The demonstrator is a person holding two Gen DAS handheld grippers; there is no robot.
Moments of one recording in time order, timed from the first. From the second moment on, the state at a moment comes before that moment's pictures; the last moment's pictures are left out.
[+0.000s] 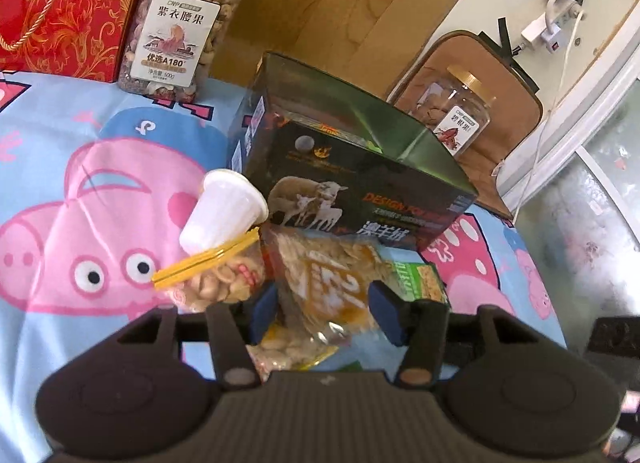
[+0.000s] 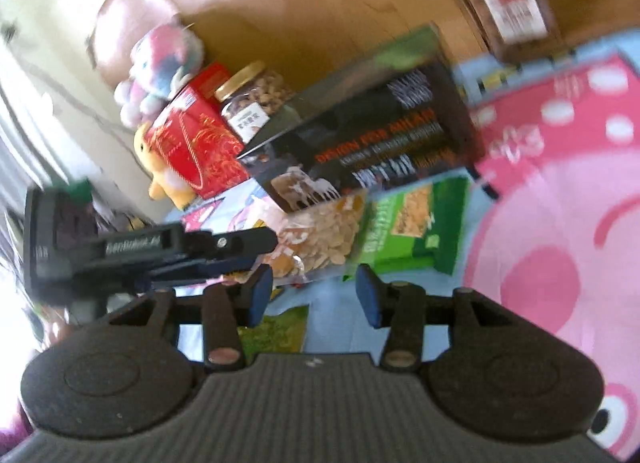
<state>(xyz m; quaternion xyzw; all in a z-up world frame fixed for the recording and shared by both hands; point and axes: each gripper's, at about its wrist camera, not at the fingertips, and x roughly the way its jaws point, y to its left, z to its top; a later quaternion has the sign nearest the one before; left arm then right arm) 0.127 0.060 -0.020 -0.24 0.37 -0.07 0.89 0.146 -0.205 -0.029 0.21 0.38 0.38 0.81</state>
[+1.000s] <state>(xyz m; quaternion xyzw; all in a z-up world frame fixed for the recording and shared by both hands) 0.085 0.009 -0.016 -0.21 0.39 -0.14 0.88 0.092 -0.271 -0.046 0.23 0.40 0.38 0.80</state>
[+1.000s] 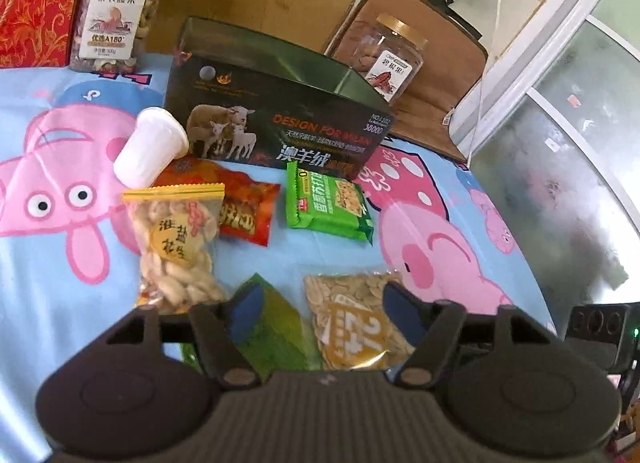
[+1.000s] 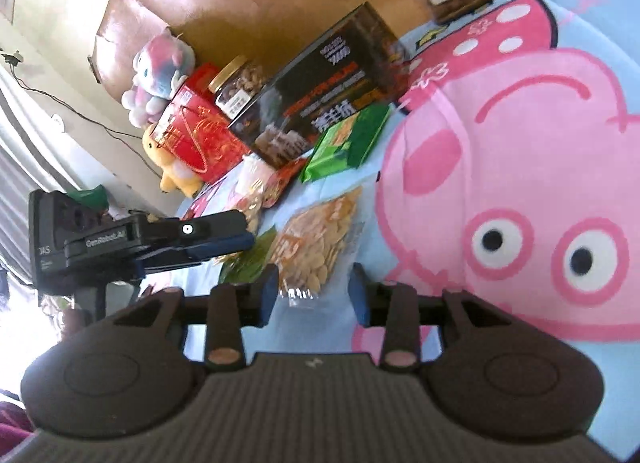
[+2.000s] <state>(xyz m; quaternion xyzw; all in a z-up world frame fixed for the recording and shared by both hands) 0.082 0.026 0.000 -0.31 0.33 -0.22 0.86 0.139 -0.288 -0.054 0.51 0.40 0.42 0.64</state>
